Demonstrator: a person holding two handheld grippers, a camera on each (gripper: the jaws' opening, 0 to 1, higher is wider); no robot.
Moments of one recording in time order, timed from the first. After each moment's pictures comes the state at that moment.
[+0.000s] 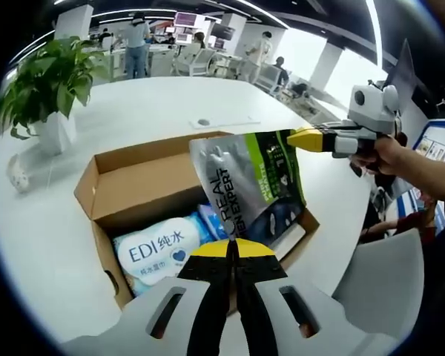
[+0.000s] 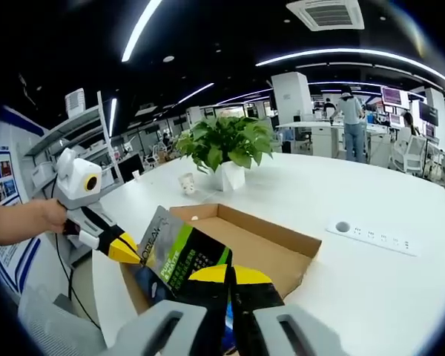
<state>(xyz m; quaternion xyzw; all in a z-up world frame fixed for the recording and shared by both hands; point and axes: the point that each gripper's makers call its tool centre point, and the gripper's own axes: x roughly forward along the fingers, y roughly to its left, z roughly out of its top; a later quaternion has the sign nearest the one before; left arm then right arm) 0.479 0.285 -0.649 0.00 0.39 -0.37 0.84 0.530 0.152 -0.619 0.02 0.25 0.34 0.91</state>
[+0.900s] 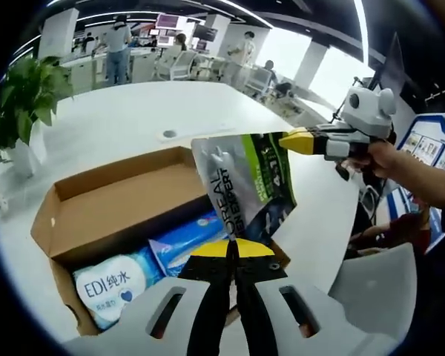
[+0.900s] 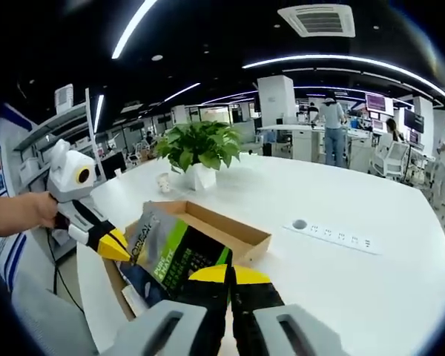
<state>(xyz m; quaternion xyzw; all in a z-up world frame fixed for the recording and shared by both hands) 0.481 0.200 -0.641 0.00 0.38 -0.41 0.83 0.528 0.066 -0.613 0.00 0.25 0.28 0.92</state>
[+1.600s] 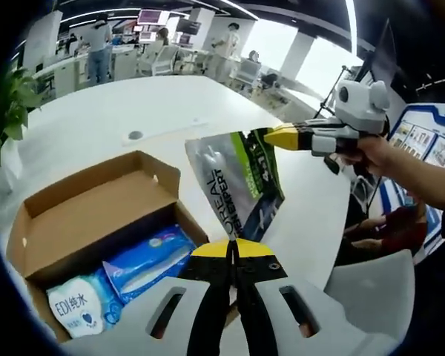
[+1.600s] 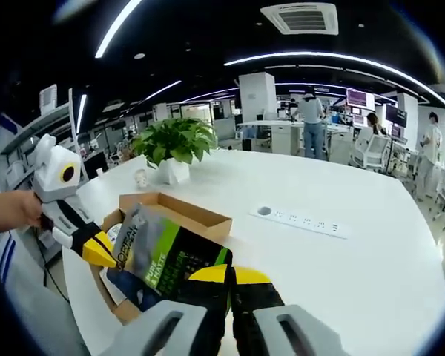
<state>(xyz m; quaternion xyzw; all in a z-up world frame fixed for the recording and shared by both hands) 0.467 0.126 -0.648 0.02 0.39 -0.45 0.80 0.525 -0.005 -0.632 0.00 0.27 0.23 0.94</state>
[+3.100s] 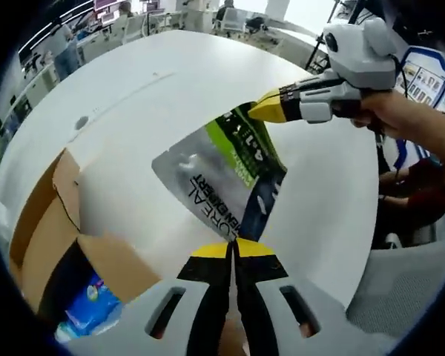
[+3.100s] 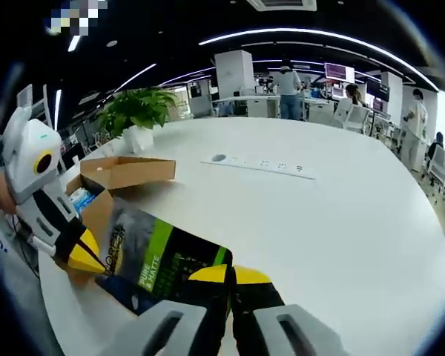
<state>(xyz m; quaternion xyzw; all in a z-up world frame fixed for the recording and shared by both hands) 0.468 0.038 -0.756 0.18 0.47 -0.44 0.74 0.516 -0.089 -0.743 0.00 0.33 0.17 0.93</state>
